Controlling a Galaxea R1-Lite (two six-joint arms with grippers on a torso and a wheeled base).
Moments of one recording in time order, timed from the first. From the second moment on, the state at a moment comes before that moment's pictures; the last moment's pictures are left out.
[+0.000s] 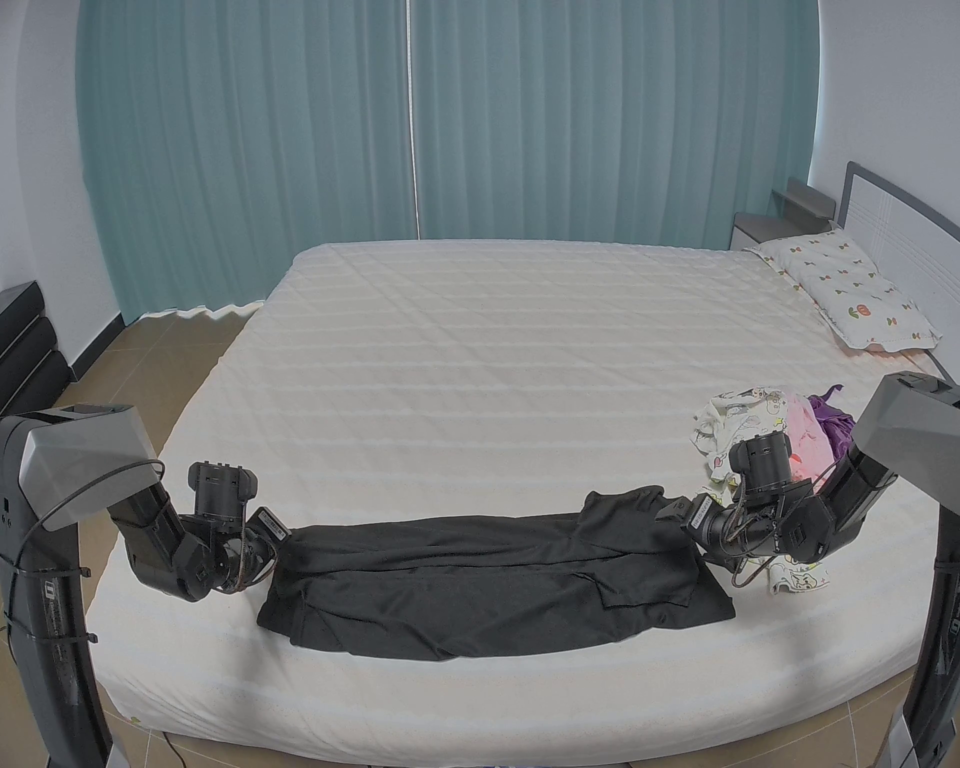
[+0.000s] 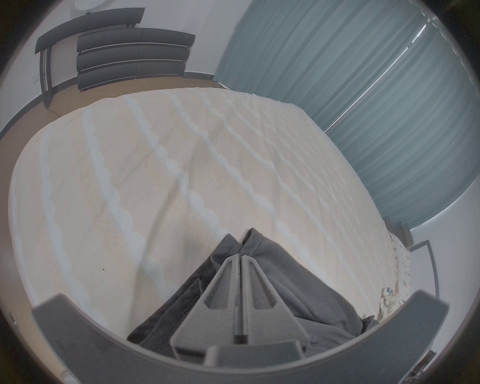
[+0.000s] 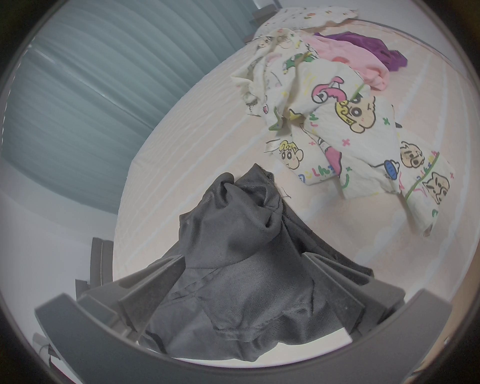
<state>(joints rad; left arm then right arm) -0.08 2.29 -0.76 -0.79 0.12 -0.92 0.22 2.24 -0.87 -0.57 0.04 0.84</state>
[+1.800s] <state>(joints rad) -0.07 2.22 -0.79 -0.80 0.12 -0.94 0.31 2.37 -1.14 -0.44 -0.15 1.06</state>
